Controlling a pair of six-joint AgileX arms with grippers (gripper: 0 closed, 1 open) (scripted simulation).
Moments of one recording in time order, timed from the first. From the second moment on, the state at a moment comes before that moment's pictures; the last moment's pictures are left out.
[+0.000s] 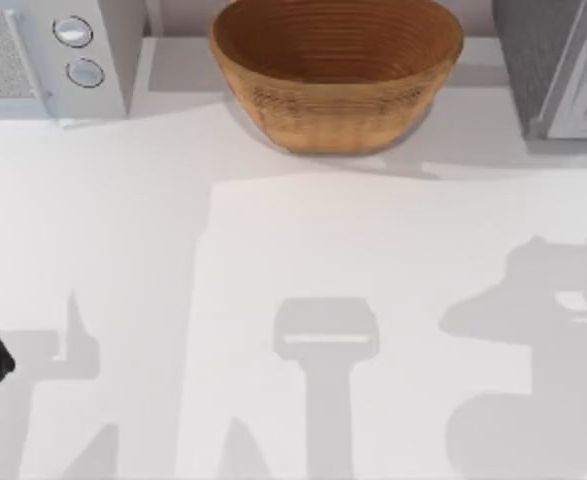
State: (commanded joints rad) left arm 0.00 0.00 0.00 0.00 0.00 0.00; right arm -0.29 1.52 0.51 0.80 -0.26 -0.04
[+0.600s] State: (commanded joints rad) left arm 0.00 0.00 0.00 0.00 0.00 0.00; right arm -0.29 1.44 0.52 0.71 -0.27 -0.04
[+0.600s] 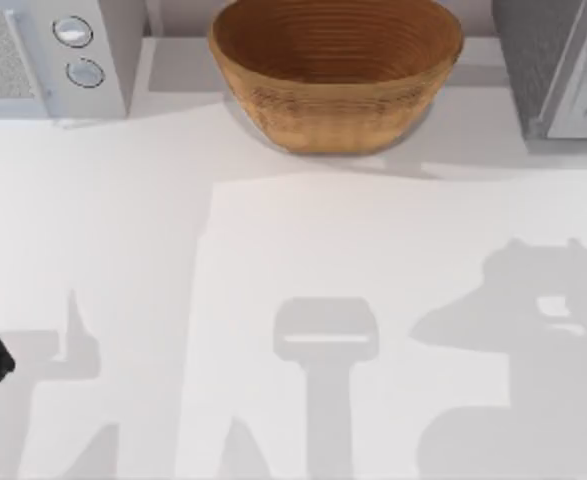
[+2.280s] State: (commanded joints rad) left arm 0.00 0.00 0.00 0.00 0.00 0.00; right arm -0.05 0.26 0.11 0.15 -0.06 -0.01
